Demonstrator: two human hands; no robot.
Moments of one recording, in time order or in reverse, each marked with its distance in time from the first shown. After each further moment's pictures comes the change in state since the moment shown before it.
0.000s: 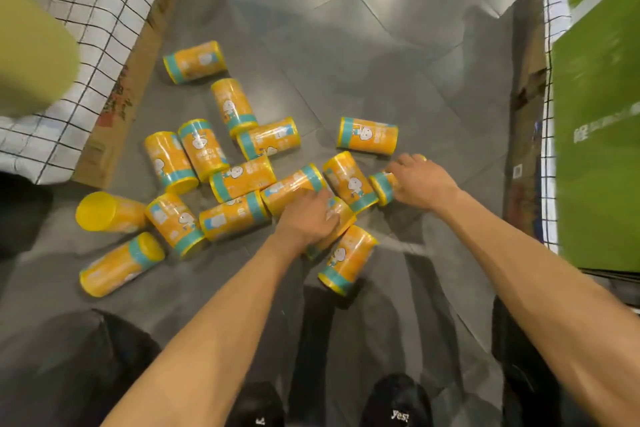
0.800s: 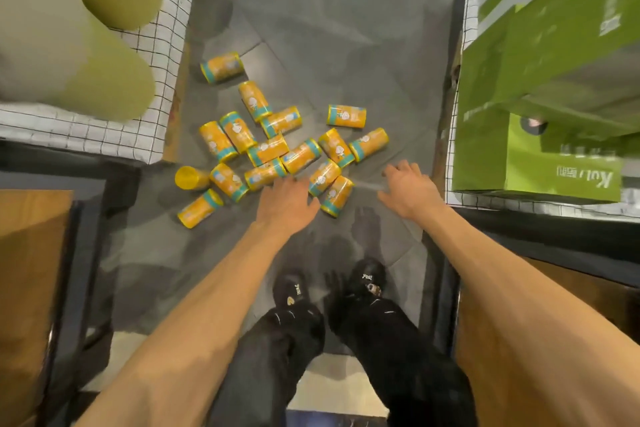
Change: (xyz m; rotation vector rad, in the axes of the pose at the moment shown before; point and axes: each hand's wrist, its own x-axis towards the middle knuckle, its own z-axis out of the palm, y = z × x) left_hand -0.270 0.096 -0.220 0.218 -0.069 -0.050; right_hand -0.258 -0.083 -0.232 0.306 -0.186 0.242
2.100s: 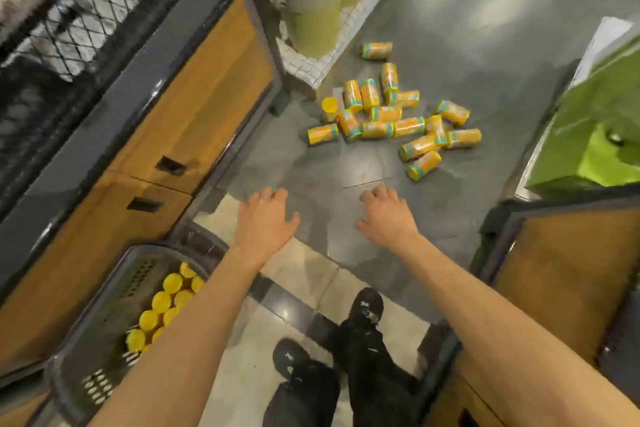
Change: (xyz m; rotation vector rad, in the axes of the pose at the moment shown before) left_hand -0.502 -0.114 0.116 -0.189 0.273 -0.443; right_hand -0.384 -0.219 0.130 -0.184 0.056 -0.454
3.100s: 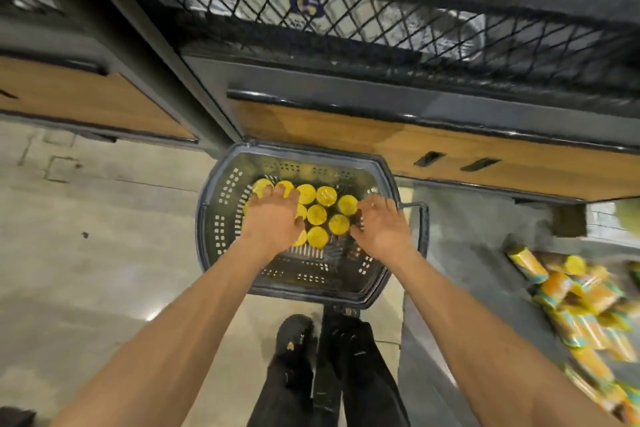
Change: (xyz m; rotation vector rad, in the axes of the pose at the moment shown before) left_hand -0.232 -0.401 0.172 -0.414 0.053 -0.818; right_hand 0.027 -0.486 0.210 -0.696 -0.197 -0.811
